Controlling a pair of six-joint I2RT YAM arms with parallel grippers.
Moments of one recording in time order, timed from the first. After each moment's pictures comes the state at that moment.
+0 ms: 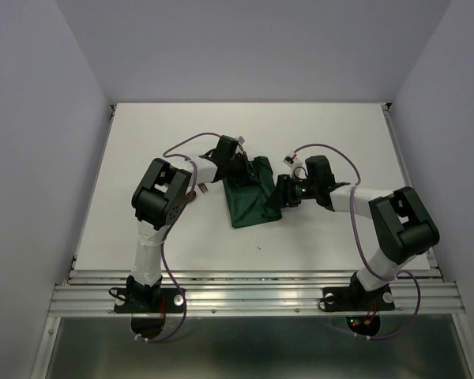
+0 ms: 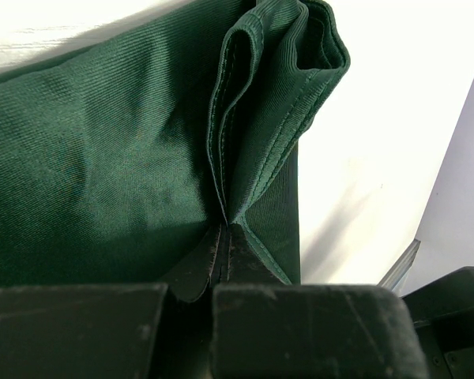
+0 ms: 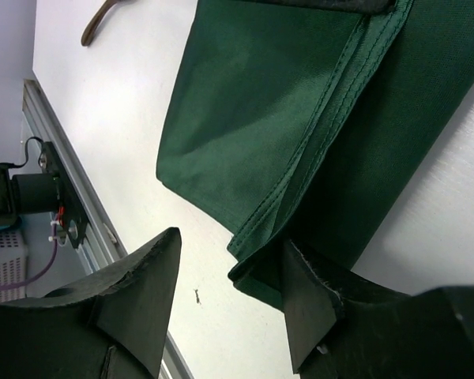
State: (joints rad) left arm -0.52 2.13 1.34 0.00 0.43 -0.84; right arm 0.37 1.64 0.76 0.16 -0.76 0.41
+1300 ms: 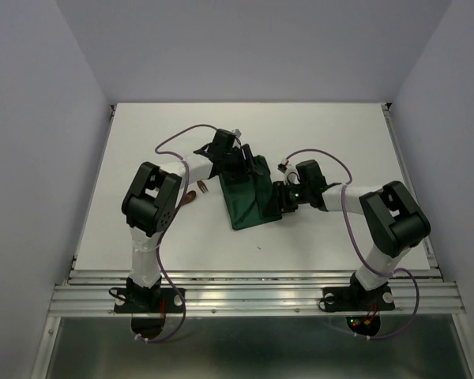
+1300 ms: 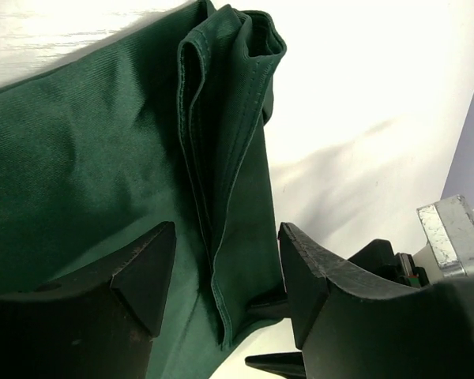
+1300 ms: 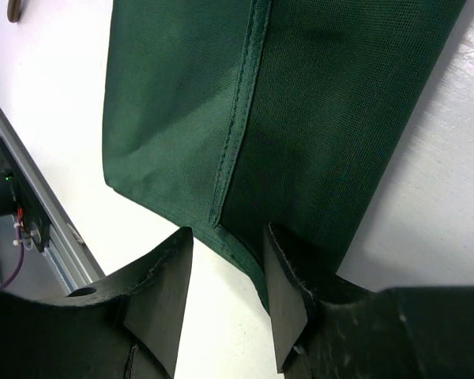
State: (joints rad) left arm -0.52 2.02 1.34 -0.12 0.36 -0.78; right arm 0.43 1.72 0.79 0.09 -0.65 0.38
